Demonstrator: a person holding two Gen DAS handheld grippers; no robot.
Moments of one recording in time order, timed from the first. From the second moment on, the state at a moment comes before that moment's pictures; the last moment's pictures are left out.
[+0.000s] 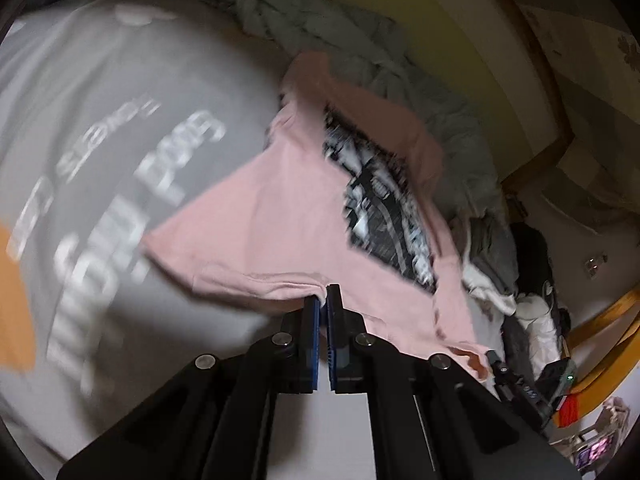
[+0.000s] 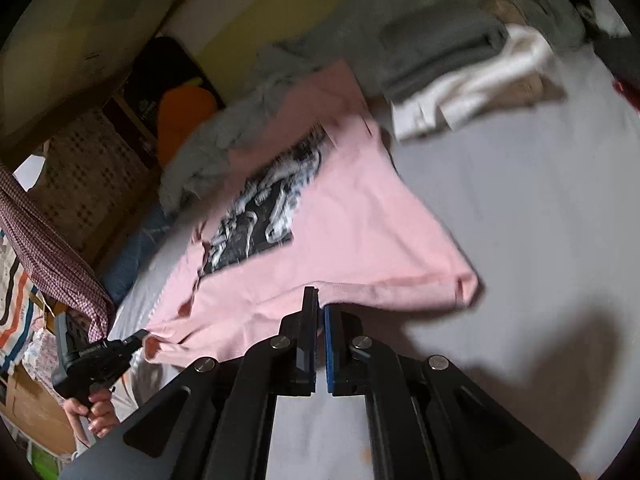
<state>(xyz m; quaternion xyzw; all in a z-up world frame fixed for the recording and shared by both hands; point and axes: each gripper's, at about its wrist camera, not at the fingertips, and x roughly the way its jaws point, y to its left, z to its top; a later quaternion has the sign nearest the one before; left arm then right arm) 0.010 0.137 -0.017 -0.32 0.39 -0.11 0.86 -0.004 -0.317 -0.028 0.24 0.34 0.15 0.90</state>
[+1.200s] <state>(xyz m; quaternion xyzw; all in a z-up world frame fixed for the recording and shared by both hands) 0.063 0.126 -0.046 -0.21 0.40 0.00 0.89 0.061 -0.341 -0.056 0.29 0.36 0.06 0.88</state>
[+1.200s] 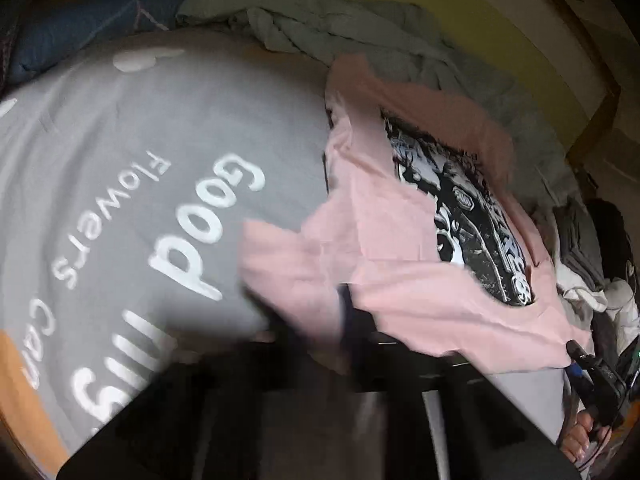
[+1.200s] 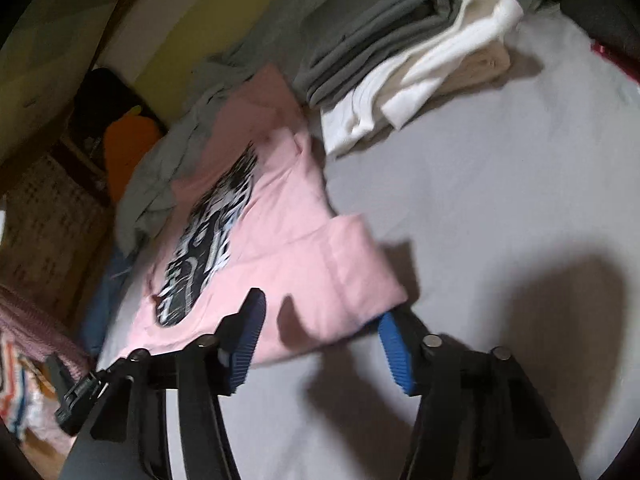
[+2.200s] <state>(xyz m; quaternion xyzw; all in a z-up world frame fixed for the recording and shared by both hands) -0.034 0.135 0.032 -0.28 0.38 -0.01 0.88 -0.080 -0.356 0.014 0.27 0.28 0.03 0.92</state>
